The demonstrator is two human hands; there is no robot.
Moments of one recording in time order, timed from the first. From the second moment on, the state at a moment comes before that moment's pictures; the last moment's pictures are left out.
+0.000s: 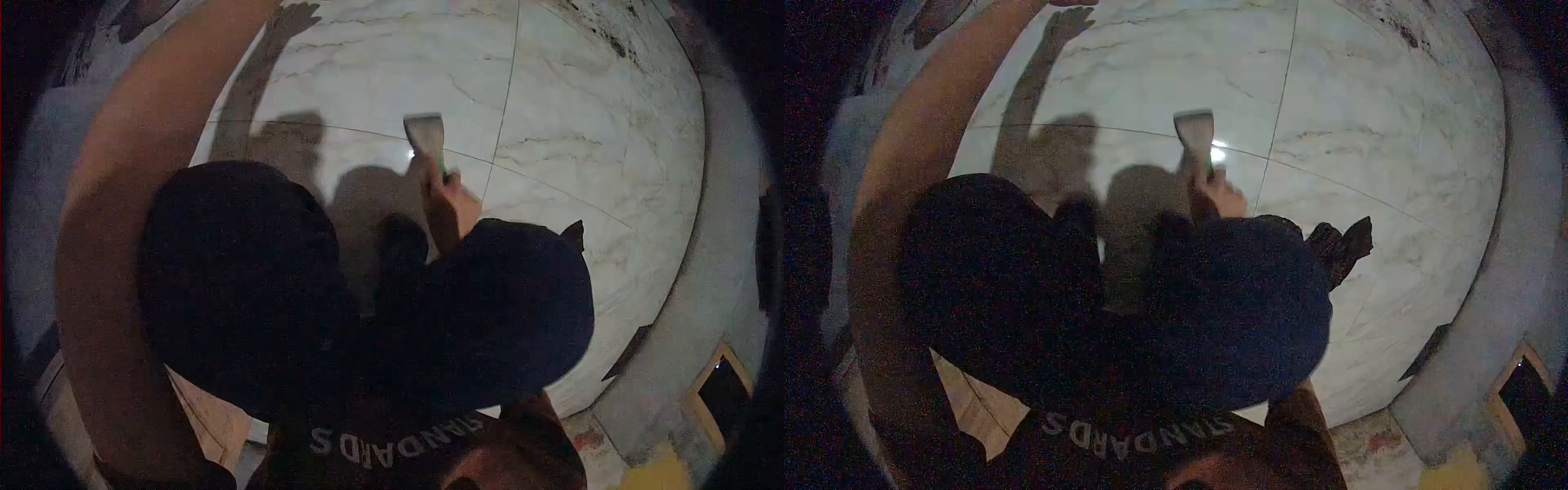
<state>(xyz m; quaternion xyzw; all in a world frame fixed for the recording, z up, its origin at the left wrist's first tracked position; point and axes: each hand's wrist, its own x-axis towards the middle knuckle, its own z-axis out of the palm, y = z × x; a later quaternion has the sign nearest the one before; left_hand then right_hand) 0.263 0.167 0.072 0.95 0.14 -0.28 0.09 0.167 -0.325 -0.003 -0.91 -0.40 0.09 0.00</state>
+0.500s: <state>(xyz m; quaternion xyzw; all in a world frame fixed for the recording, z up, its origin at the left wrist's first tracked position) 0.254 0.172 0.093 0.94 0.14 -0.29 0.08 0.235 -0.273 0.037 -0.95 -0.31 0.06 -0.02</state>
